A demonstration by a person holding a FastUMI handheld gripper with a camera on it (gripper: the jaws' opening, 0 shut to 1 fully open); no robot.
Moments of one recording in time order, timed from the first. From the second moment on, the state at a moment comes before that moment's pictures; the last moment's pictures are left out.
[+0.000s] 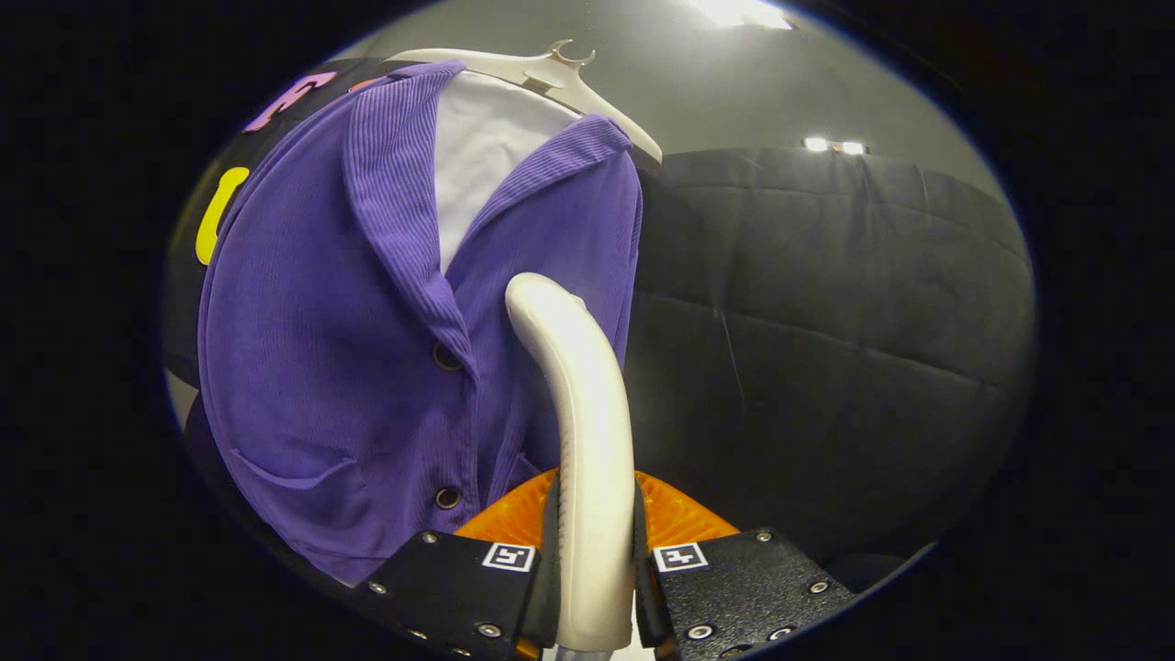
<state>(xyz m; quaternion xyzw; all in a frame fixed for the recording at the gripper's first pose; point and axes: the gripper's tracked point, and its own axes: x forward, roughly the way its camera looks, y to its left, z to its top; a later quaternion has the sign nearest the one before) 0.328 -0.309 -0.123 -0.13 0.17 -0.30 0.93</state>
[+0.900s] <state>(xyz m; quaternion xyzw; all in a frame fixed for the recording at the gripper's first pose) 0.306 -0.297 -0.171 -0.21 0.24 -0.29 0.90</state>
